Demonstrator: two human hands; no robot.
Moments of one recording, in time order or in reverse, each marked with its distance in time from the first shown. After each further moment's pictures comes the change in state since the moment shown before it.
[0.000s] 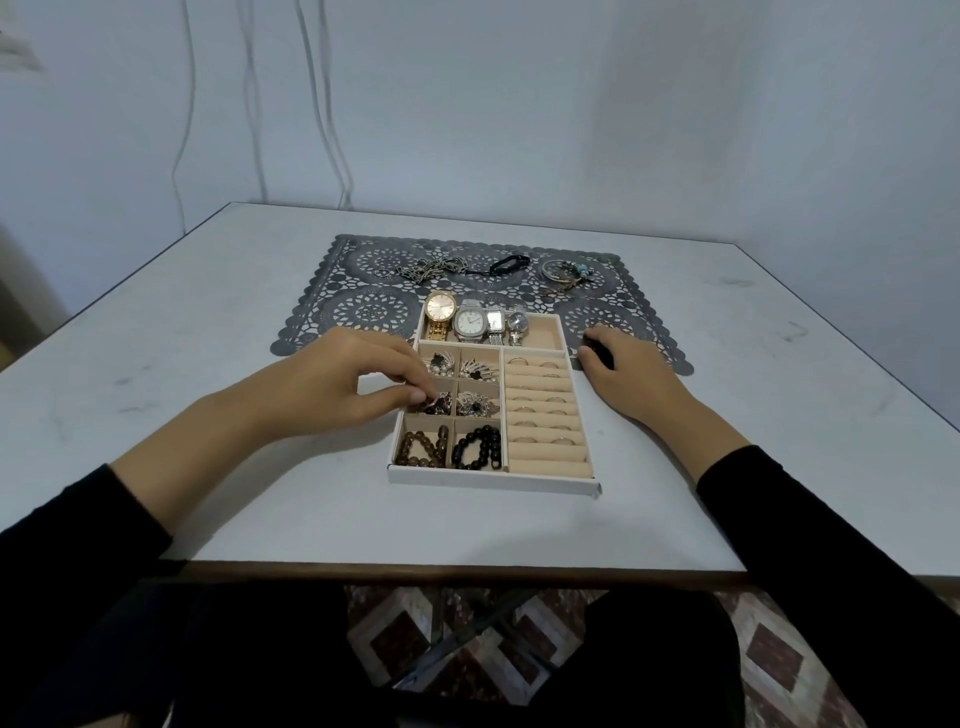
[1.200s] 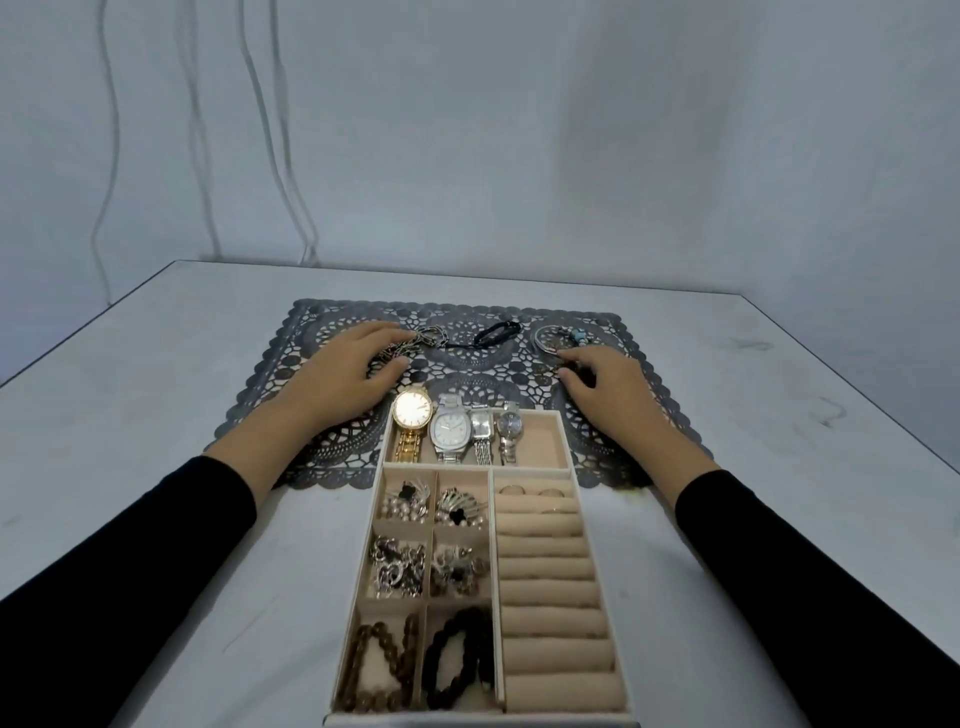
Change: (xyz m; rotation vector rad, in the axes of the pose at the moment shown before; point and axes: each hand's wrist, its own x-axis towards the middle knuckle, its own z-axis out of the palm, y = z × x) left_hand 0.112 -0.144 0.018 0.203 0.113 -0.431; right_hand 0.112 0.015 0.018 0.081 0.120 -0.022
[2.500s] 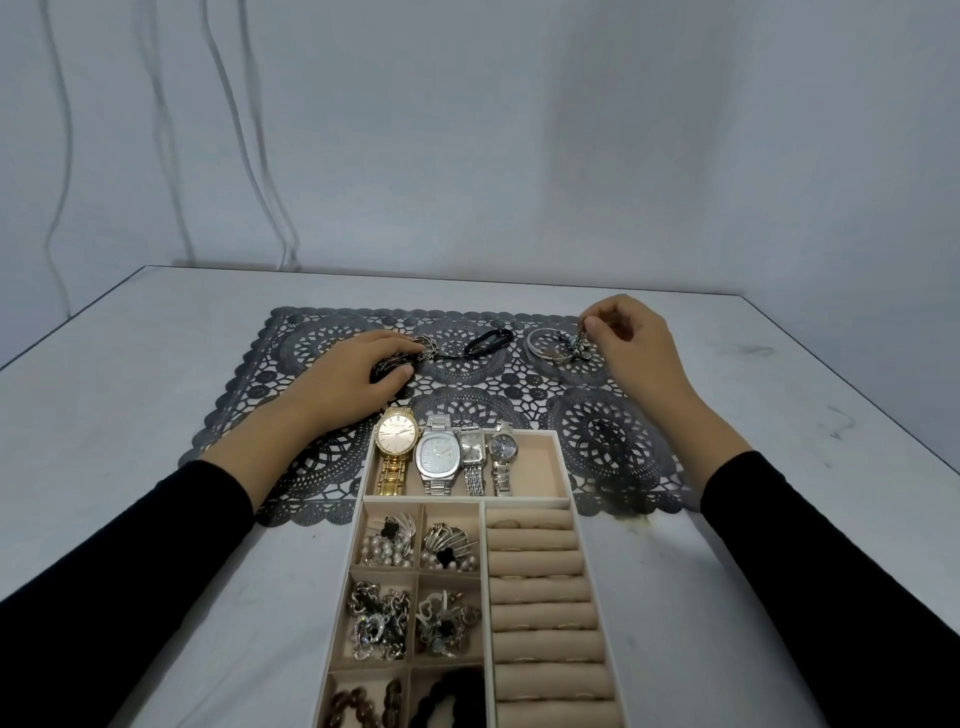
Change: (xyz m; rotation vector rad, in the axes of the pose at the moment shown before) left_hand 0.029 -0.001 0.012 -0.030 -0.056 0.055; right_hand 0.038 0.006 -0.023 0.452 0.179 0.116
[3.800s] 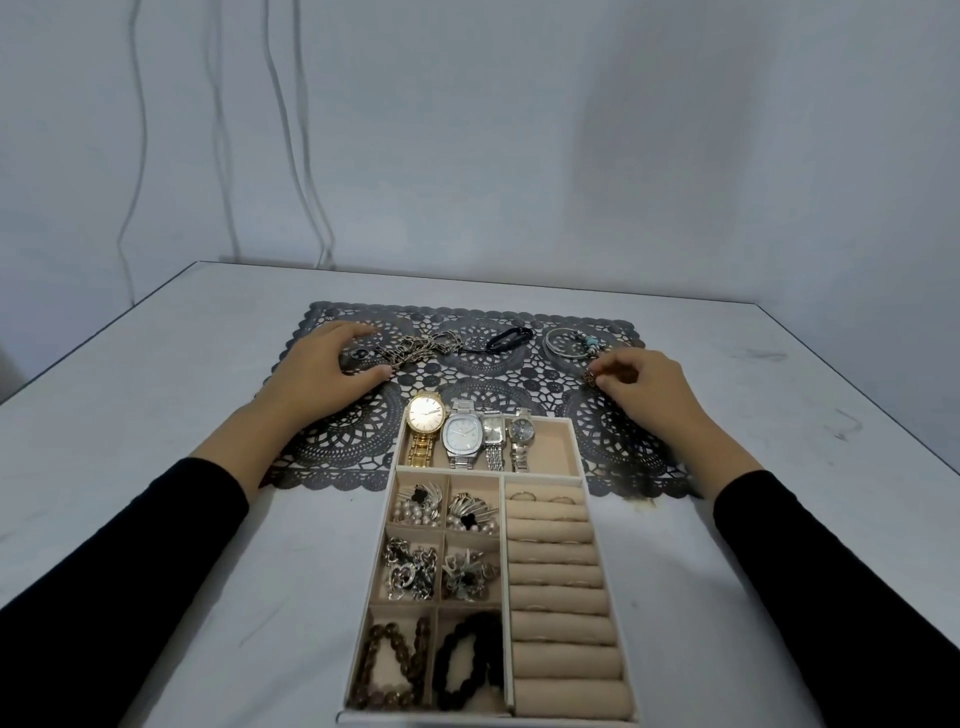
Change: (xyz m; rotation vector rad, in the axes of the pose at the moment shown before) left_hand -0.043 -0.020 -0.025 -0.029 0.162 -0.292; right_hand -0.028 0.013 -0.008 -0.286 -0.175 0.049
